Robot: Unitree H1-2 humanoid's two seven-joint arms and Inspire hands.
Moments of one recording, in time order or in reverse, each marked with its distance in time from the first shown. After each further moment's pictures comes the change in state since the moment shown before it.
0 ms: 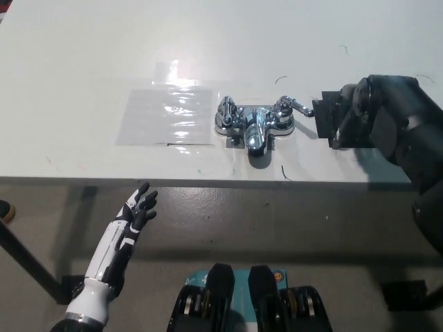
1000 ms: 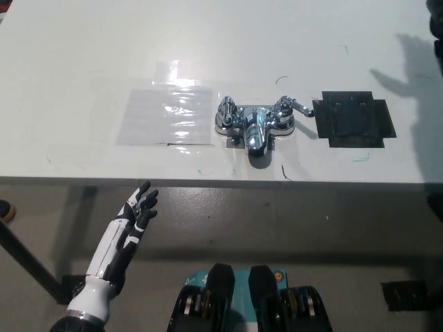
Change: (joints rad) left_arm -0.012 0.000 0.000 0.019 0.000 0.003 0.000; right_arm 0.076 -0.189 -0.501 -0.699 0.023 0.016 -0.335
